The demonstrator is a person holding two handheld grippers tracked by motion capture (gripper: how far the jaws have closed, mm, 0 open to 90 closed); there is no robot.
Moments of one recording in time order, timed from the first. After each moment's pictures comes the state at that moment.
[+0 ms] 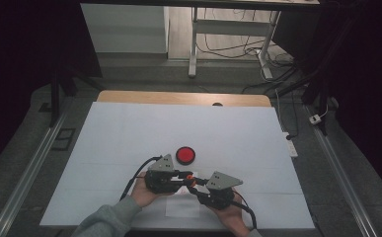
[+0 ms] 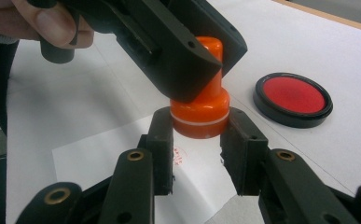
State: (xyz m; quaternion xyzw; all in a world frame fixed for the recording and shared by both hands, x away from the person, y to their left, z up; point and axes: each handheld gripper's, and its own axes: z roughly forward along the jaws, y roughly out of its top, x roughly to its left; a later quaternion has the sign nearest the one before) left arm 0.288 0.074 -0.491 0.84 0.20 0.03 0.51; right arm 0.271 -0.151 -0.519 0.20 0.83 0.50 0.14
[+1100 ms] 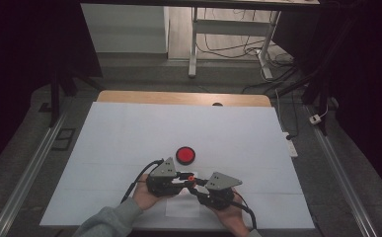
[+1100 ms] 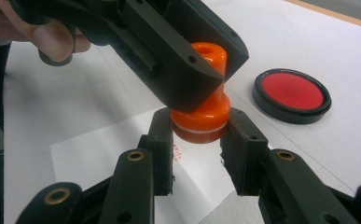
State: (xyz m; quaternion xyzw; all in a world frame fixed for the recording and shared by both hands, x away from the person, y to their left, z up) left arm 0.281 0.069 -0.495 0.84 0.19 0.06 0.50; right arm 0.269 -0.151 -0.519 0.20 0.84 0.49 0.15
